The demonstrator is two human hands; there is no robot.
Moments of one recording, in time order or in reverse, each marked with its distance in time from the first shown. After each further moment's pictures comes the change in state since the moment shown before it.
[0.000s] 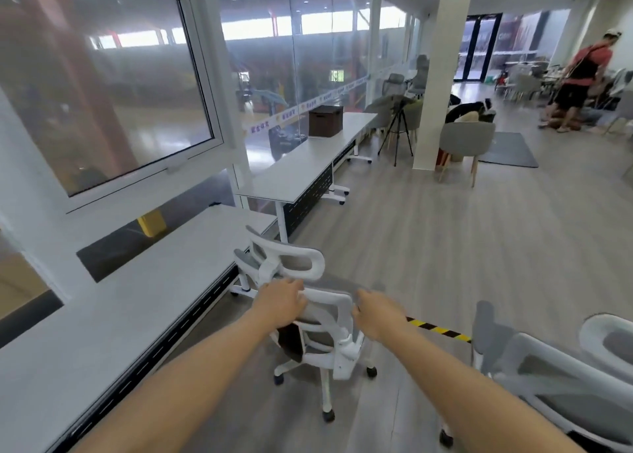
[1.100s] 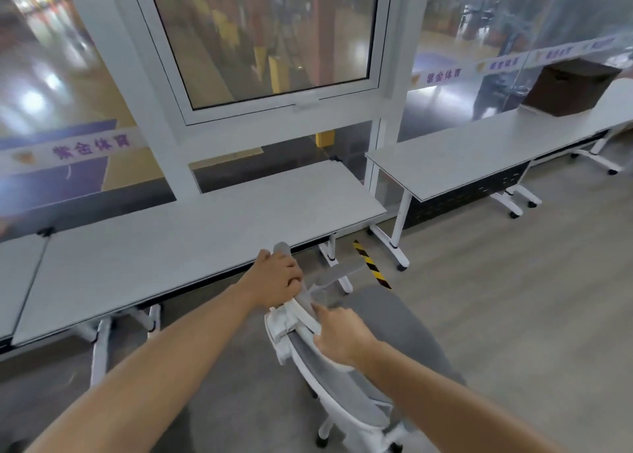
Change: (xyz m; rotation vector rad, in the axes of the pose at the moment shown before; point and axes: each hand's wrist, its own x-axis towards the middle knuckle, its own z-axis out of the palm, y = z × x) left_hand 0.260 -0.135 0.036 0.103 -0.035 -0.430; right_hand 0.408 -0.015 0.037 -0.142 -0.398 -0.921
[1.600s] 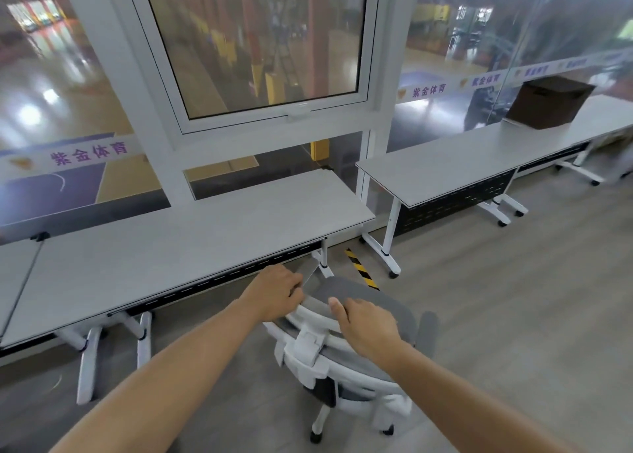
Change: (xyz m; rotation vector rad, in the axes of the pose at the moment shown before) left_hand -0.014 0.045 0.021 -0.077 0.093 -0.019; right_hand -0.061 0.033 -0.017 0.017 0.182 0.209
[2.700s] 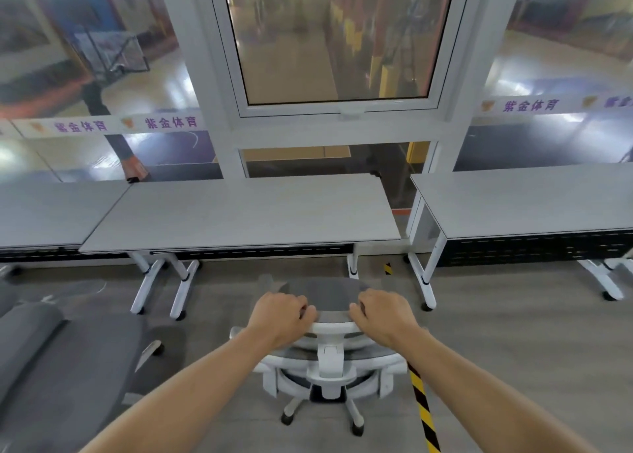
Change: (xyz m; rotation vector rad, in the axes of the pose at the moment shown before) left_hand 0.092 0.208 0.009 0.048 -0.045 -0.612; right_hand 0.109 0.224 -0.080 -0.127 -0.042 -0.487
